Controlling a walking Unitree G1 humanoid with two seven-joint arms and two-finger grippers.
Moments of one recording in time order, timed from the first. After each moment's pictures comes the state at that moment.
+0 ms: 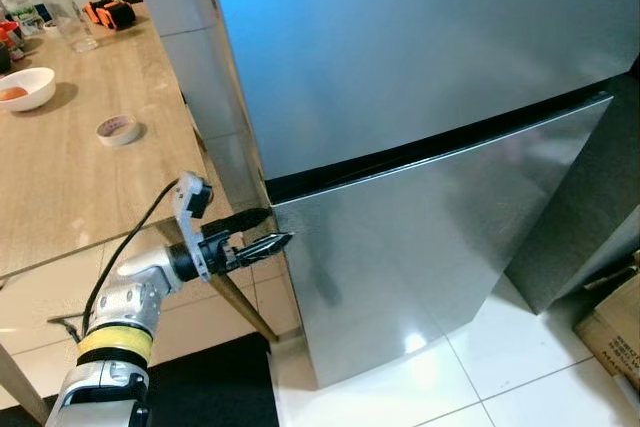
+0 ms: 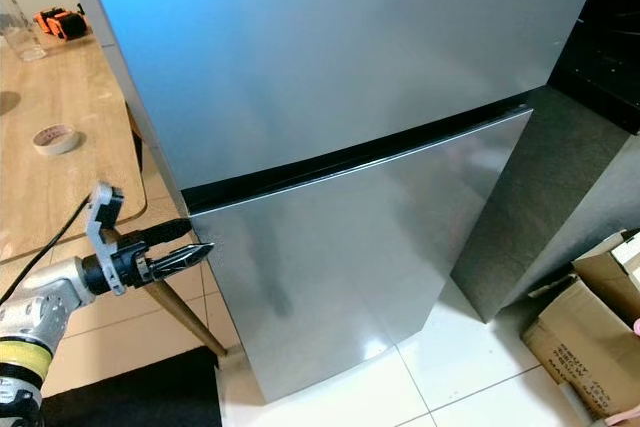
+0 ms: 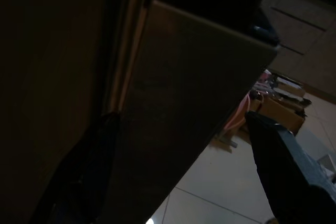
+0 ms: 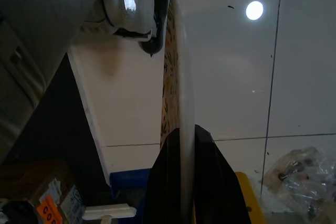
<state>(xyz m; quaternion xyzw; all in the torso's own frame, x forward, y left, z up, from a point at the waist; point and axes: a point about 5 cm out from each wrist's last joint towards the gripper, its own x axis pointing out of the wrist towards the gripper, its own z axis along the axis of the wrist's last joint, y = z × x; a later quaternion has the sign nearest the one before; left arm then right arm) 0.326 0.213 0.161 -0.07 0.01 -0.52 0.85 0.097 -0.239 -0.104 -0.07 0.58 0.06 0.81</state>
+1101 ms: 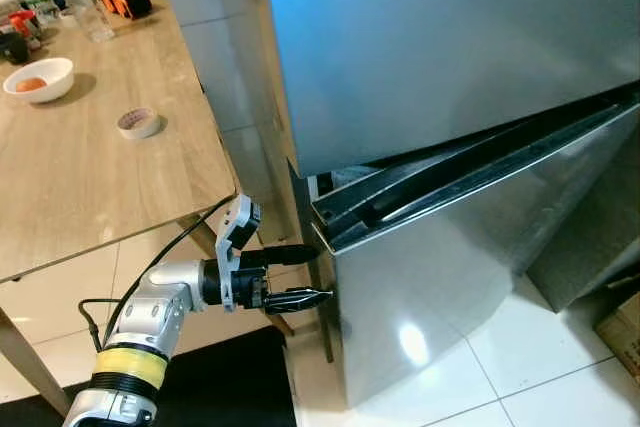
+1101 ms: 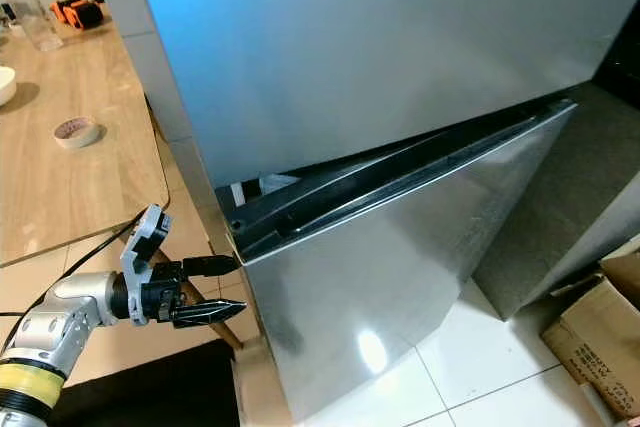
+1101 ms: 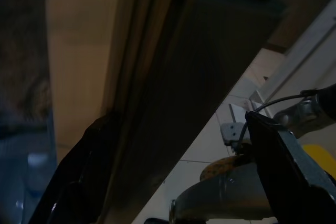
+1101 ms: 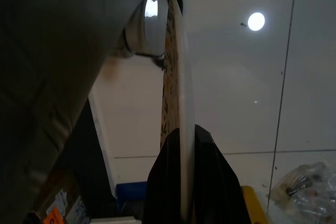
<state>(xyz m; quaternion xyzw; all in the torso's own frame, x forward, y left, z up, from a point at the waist) 0.295 0.165 0.157 -0.03 0.05 -0.67 0.74 0.106 -0.237 -0.102 -0.07 0.56 0.06 0.82</state>
